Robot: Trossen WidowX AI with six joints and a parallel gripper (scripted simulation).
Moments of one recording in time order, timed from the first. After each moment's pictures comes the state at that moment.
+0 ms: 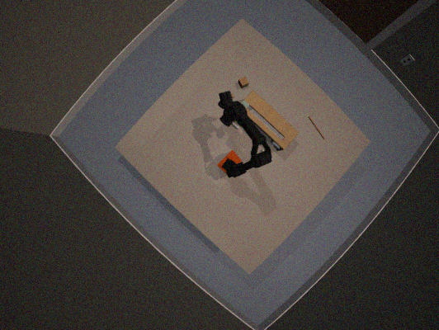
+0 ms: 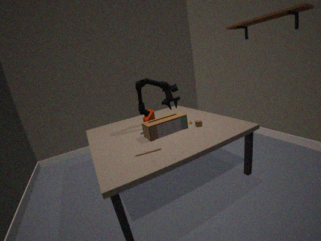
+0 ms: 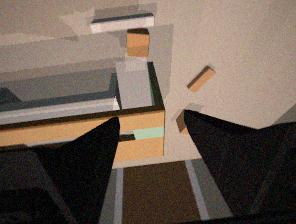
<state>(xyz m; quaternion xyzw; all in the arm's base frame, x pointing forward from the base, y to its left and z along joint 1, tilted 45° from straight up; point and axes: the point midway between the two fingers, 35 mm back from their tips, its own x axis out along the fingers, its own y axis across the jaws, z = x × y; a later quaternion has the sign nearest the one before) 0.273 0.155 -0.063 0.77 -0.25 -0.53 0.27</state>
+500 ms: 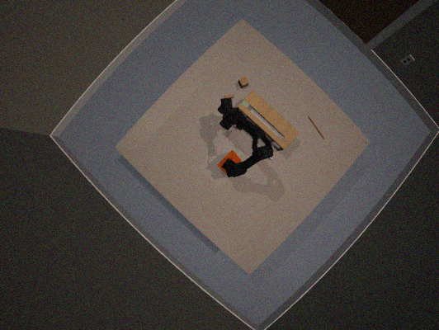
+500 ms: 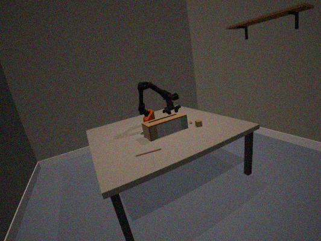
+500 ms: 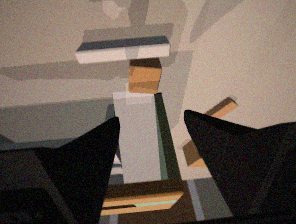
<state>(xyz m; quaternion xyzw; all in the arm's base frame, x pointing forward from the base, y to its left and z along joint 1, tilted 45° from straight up) 0.262 0.096 -0.124 0.76 -0.25 -0.53 0.28</state>
